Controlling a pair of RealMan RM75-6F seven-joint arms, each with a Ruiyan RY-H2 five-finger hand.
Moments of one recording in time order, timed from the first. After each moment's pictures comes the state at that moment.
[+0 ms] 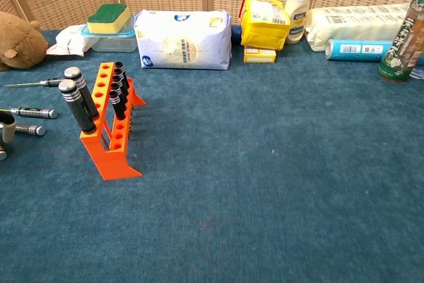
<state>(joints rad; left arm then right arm) -0.43 -1.36 0.08 -1.24 1.50 1.02 0.21 0.01 -0.98 0.10 -1.70 -1.50 1.56 0.24</state>
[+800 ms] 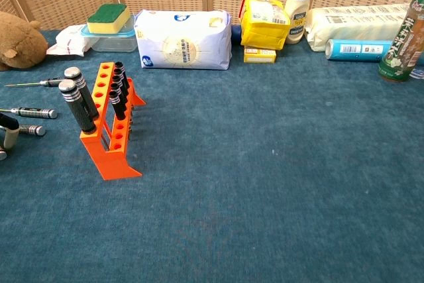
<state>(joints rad) -0.44 -1.39 0.07 -1.23 1.47 1.00 0.25 0.01 -0.98 0.10 -1.70 -1.50 1.56 0.25</state>
